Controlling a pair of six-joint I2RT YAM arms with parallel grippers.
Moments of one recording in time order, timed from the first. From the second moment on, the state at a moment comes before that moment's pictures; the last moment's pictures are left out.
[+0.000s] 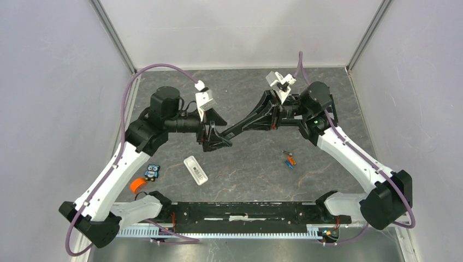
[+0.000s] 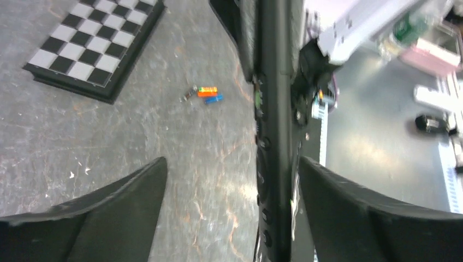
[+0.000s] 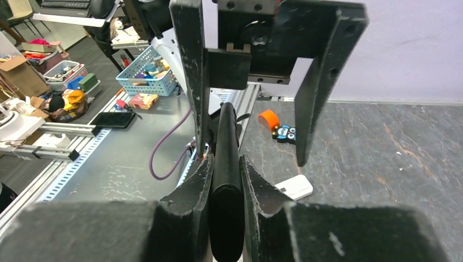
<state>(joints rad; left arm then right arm) -0.57 1.08 1.27 -0.63 0.83 0.10 0.51 1.28 1.07 0.53 -1.27 0.47</state>
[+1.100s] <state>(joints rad) -0.56 1.19 0.84 0.86 0.19 -1.17 0.63 1.26 0.95 0.77 -0.24 1.14</state>
